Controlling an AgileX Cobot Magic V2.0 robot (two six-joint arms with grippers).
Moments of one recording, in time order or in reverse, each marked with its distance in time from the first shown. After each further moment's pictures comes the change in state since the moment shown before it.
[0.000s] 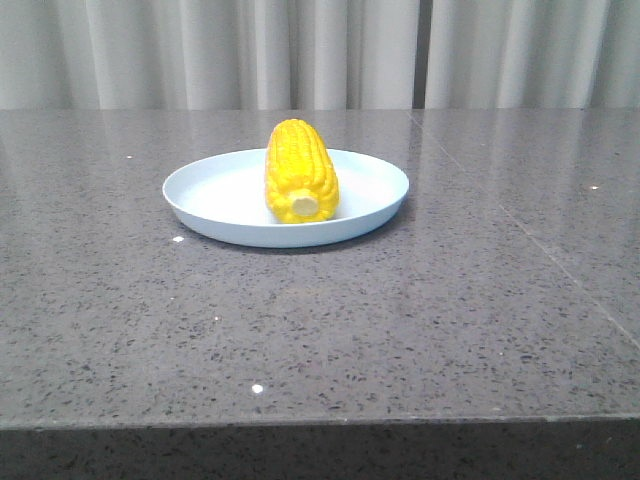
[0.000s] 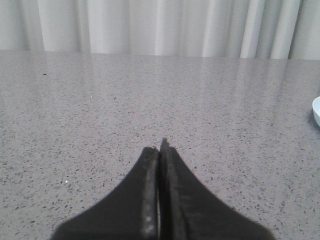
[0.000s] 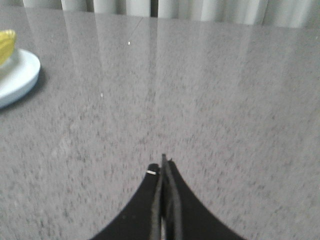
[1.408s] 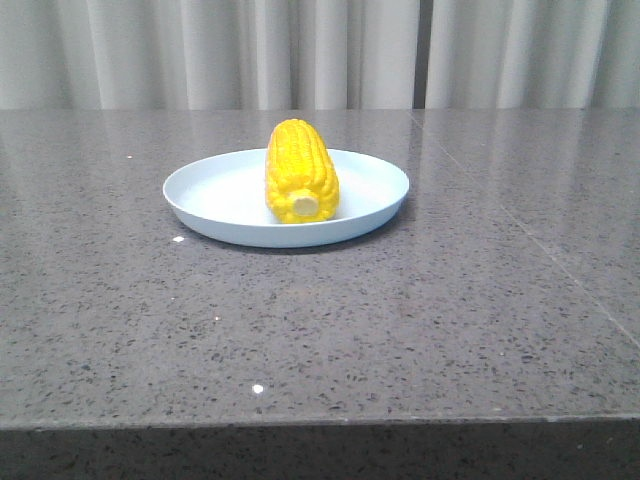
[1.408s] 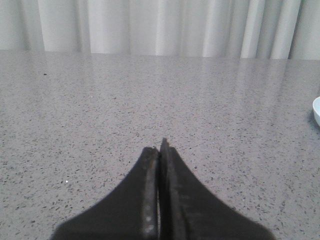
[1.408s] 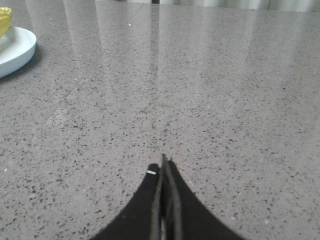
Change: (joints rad) left arm 0.000 0.000 0.000 0.000 0.000 0.000; right arm -0.002 -0.118 0.121 0.026 -0.025 -0.007
